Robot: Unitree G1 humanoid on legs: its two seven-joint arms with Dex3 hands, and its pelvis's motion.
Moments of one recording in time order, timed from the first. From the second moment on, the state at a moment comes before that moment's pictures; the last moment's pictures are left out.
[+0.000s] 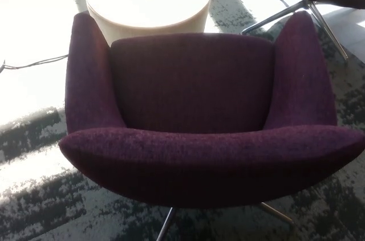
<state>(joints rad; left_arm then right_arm) 0.10 0.32 0.06 1.03 0.17 -0.39 0.02 0.02 -0.13 0.10 1.05 -0.24 -0.35 -0.08</state>
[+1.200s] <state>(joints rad) -0.36 0.50 0.23 1.03 -0.04 -0.47 -0.23 -0.11 -0.12 -0.10 1.26 -0.11 -0.63 -0.05</state>
